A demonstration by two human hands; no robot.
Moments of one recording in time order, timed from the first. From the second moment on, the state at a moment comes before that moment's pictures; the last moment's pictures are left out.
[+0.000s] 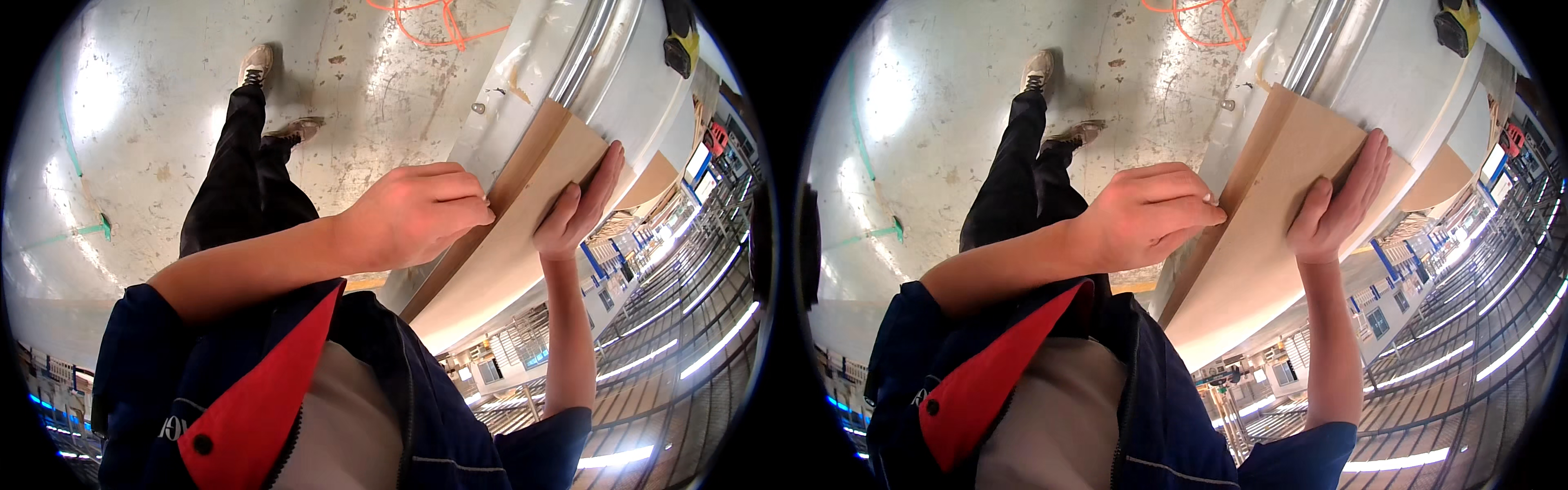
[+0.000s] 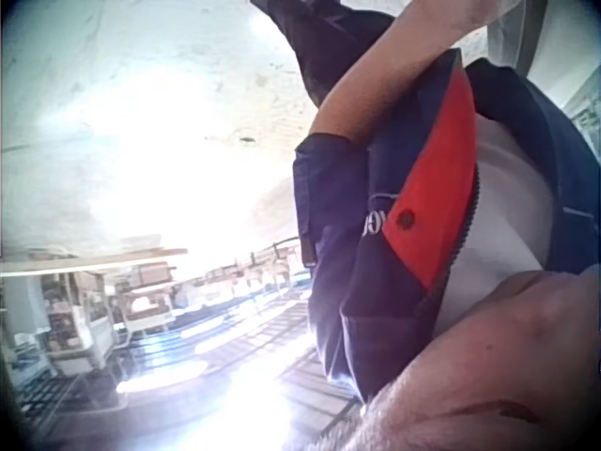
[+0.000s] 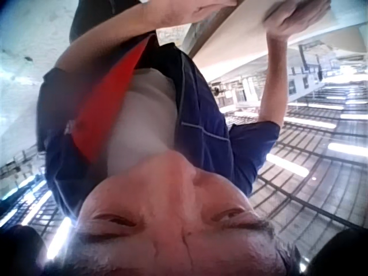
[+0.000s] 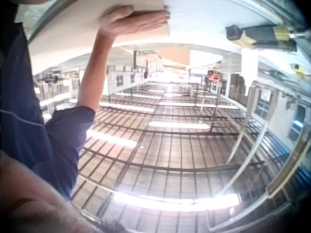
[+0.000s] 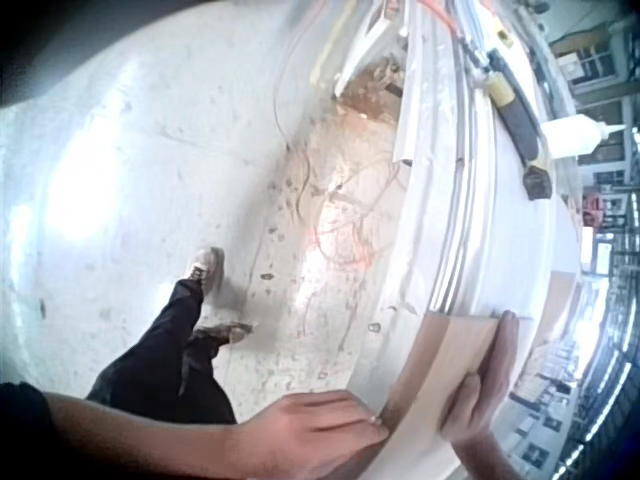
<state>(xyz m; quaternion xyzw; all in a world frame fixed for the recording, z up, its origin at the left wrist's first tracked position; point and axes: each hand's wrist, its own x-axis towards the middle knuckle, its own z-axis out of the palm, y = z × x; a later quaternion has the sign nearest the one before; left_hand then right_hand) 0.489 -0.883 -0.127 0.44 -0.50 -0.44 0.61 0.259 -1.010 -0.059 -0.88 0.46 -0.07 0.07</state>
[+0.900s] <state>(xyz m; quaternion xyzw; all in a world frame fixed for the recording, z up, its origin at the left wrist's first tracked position) 0.489 -0.872 -0.131 0.44 -0.52 -0.42 0.60 0.257 -1.008 -0.058 -0.88 0.45 -0.08 0.08</state>
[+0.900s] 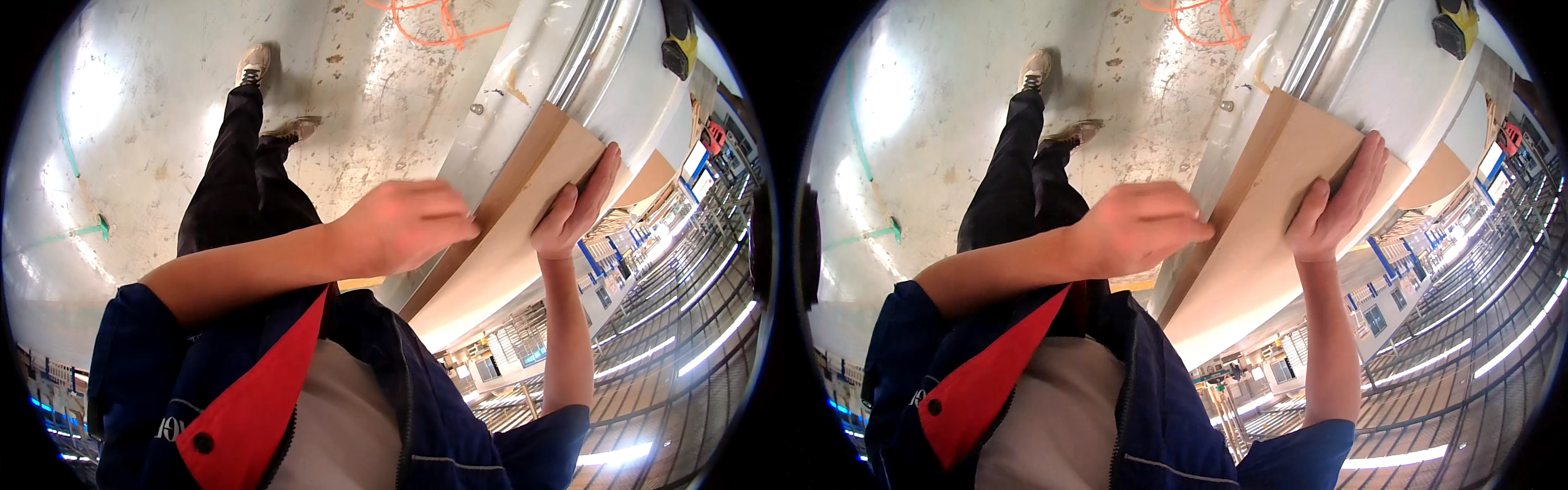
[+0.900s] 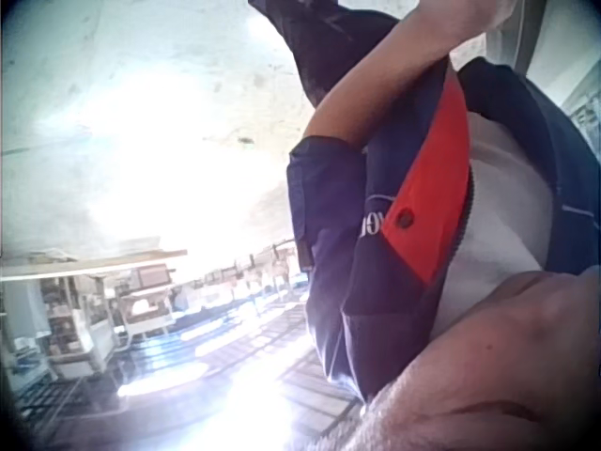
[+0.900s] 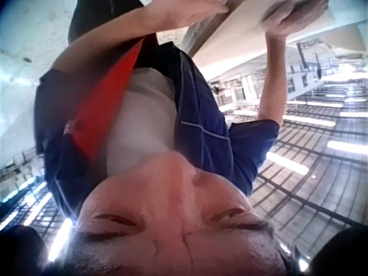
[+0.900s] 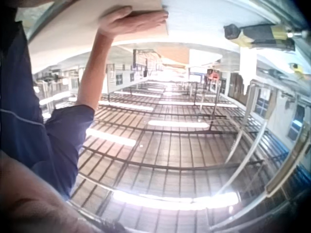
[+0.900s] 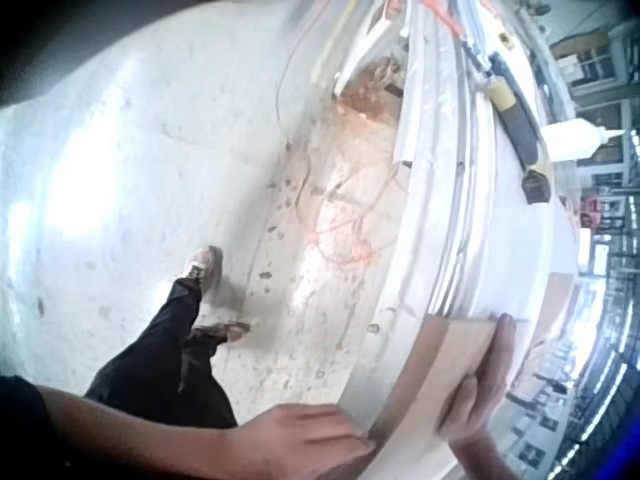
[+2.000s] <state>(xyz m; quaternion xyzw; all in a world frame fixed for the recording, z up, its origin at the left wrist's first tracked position) 0.512 -0.974 -0.109 0.54 -0.48 -0.39 0.57 0.259 -1.012 -0.058 -0.88 0.45 -0.09 0.06</state>
